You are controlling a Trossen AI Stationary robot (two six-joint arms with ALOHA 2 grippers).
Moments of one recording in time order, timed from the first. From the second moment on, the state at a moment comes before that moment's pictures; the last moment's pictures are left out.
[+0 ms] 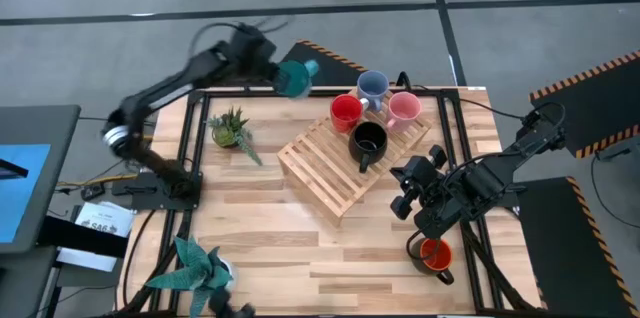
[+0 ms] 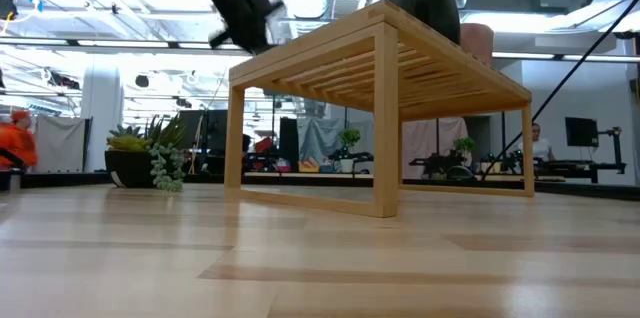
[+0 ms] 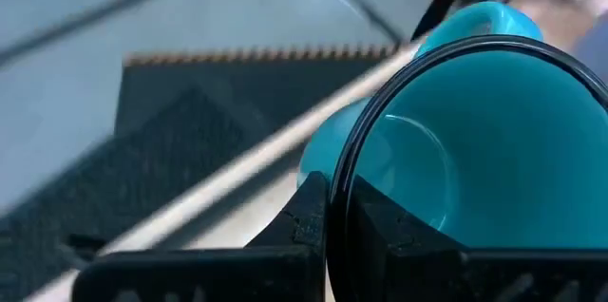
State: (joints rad) left arm 0.70 1.52 1.45 -0.58 -0.09 -0.22; right arm 0.61 1.35 1.42 -1.28 0.94 1.07
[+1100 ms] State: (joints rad) left arm 0.13 1.55 1.59 -0.81 -0.14 -0.20; right arm 0.61 1.35 1.42 -1.27 0.94 1.06
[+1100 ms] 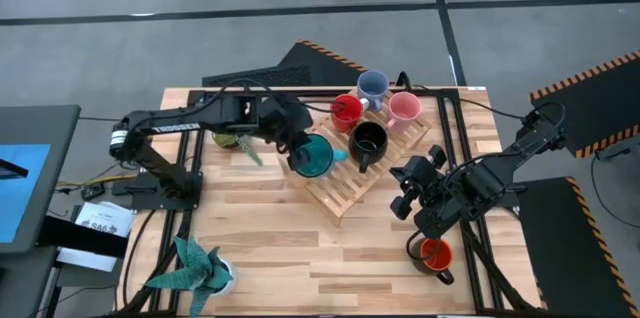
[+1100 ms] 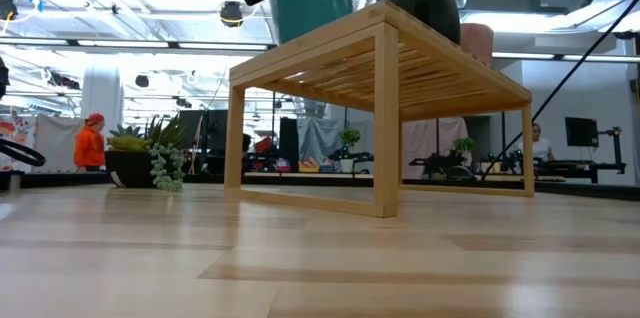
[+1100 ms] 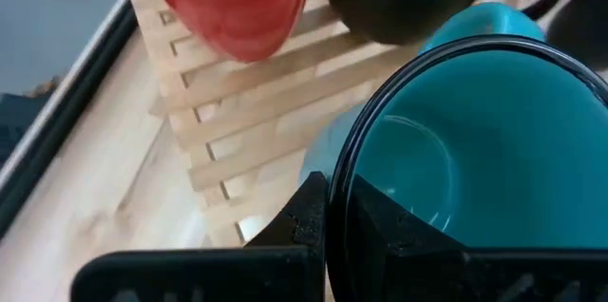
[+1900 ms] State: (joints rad) left arm 0.16 1.55 1.60 -0.81 -0.19 -0.17; right arm 0.61 1.35 1.42 -1.27 0.94 1.06
